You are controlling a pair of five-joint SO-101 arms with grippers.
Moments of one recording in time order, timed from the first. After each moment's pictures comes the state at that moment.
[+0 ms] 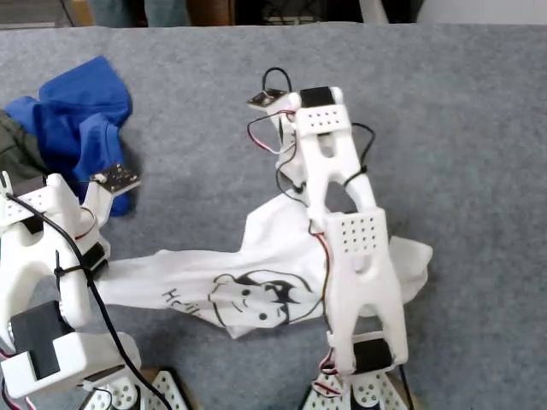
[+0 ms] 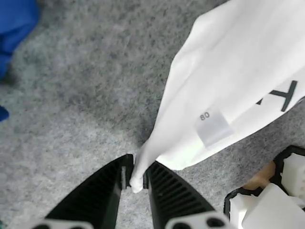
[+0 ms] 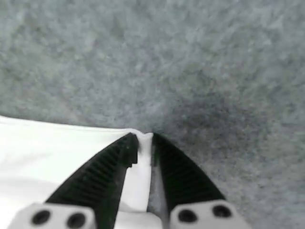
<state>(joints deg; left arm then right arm) -28.9 -7.6 35.7 79.7 -64.4 -11.0 62.1 -55.7 99.9 31.0</state>
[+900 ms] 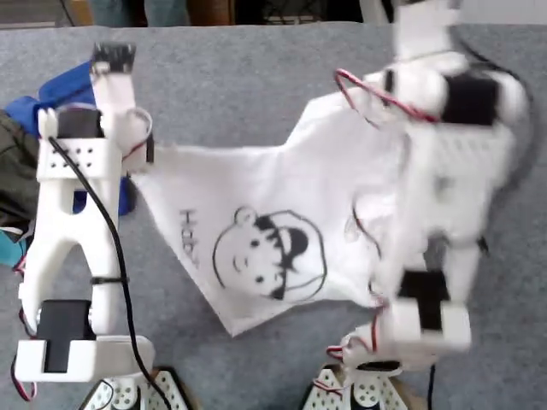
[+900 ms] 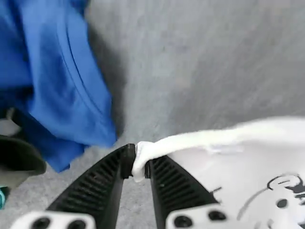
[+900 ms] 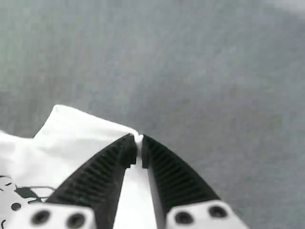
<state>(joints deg) -5.5 -7.5 -3.7 83.6 -0.9 4.3 1.3 -48.5 100.9 15.2</state>
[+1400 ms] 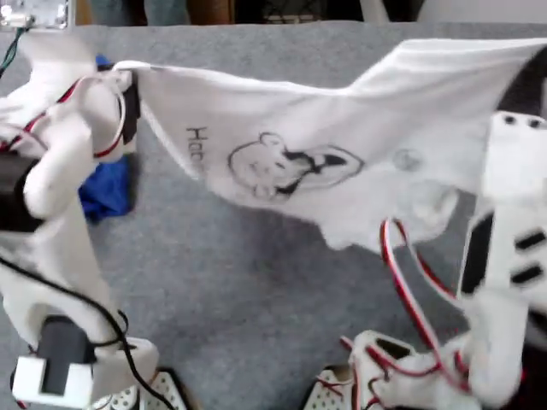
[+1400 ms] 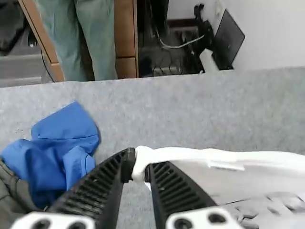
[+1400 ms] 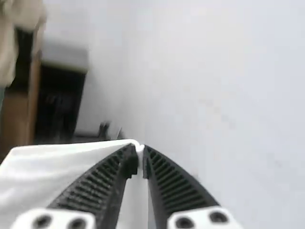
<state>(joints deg) 1.1 -13.6 -50.9 100.7 0.4 20.6 -31.4 -48.6 83.1 15.1</state>
